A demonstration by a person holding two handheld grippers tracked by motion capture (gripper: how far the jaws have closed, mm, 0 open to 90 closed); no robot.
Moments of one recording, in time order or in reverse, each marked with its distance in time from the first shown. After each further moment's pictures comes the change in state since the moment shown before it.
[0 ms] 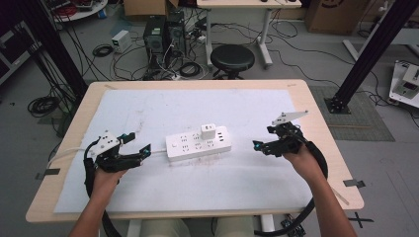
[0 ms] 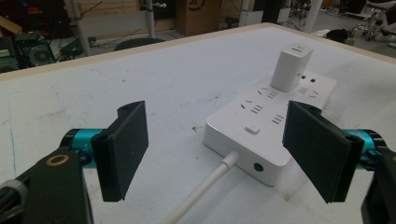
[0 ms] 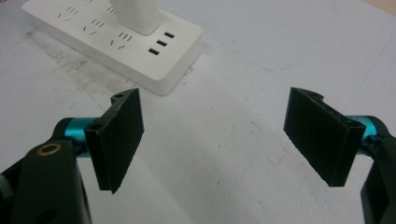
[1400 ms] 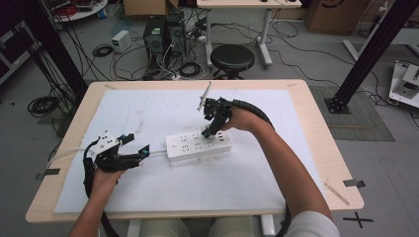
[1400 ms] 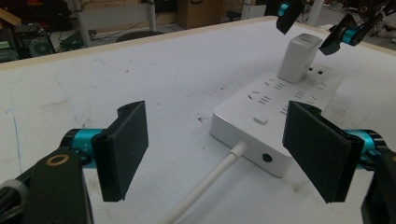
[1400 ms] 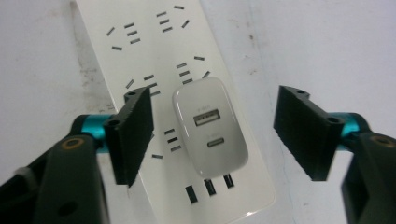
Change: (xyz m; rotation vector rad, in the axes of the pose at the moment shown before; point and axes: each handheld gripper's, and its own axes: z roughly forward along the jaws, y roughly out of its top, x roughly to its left) left arm 0.006 -0.005 0.000 0.021 0.006 -0.007; right arm 0.053 0.151 0.143 0.359 0.319 -0.569
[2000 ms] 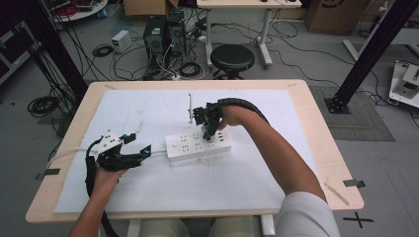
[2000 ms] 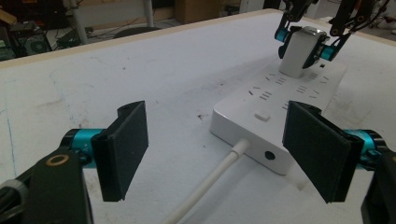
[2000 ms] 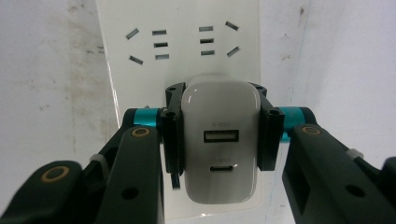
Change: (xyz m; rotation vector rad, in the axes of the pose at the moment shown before) left arm 0.001 0.000 0.006 0.020 -0.006 0.017; right arm 0.002 0.026 0.029 0.268 0.050 -0.310
